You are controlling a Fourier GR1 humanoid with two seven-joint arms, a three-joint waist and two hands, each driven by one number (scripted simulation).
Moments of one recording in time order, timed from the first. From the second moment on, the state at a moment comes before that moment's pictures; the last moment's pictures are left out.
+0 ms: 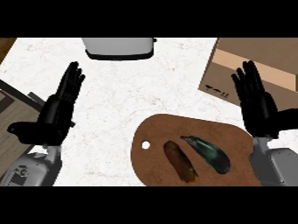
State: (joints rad) left arm -0.21 0.26 -0.21 -1.61 0.15 0.25 0.01; right arm -0.24 -0.23 0.11 -1.50 -0.42 -0.25 -0.04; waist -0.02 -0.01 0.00
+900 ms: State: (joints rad) left arm -0.01 0.29 -0.09 -1.49 0.15 0.35 0.06; right arm -0.08 -0.66 0.47 -1.84 0.69 -0.51 0.02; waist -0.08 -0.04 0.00
